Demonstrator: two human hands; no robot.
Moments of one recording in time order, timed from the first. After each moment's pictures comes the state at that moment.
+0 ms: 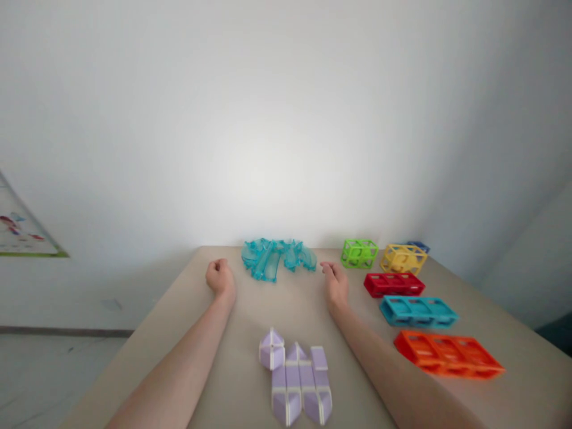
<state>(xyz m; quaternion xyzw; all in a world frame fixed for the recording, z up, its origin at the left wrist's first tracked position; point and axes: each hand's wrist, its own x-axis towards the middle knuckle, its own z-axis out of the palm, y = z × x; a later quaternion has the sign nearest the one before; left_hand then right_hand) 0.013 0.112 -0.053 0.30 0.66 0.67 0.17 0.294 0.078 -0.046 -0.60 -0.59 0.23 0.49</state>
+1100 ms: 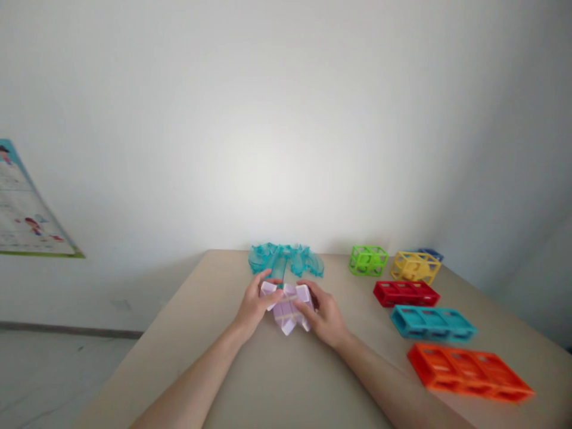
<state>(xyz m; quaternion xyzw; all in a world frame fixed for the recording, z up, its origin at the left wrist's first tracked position) 0.068 0.037 -0.044 0.46 0.40 0.60 0.52 0.261 0.026 -0.042 -0.42 -0.74 0.29 0.44</state>
